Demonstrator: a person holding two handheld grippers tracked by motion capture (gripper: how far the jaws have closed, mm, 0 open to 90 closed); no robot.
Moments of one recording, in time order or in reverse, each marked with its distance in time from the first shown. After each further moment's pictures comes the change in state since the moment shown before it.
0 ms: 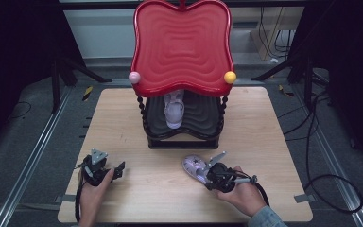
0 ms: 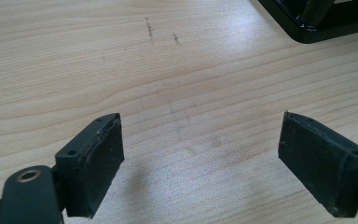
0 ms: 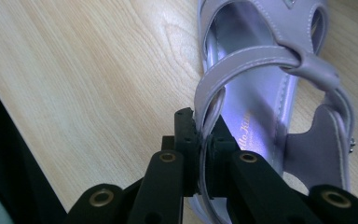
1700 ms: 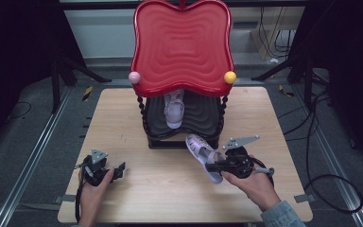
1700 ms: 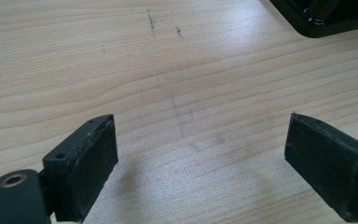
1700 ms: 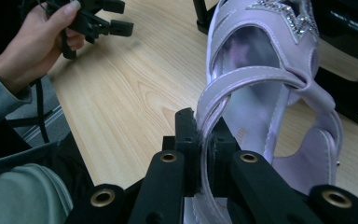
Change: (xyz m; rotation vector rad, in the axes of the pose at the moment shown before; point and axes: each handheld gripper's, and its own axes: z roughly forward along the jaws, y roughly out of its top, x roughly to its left) left arm 0.002 -0.002 0.004 0.015 0.000 -0.009; right arm -0.025 0.005 -0.063 -0.400 0.176 0.143
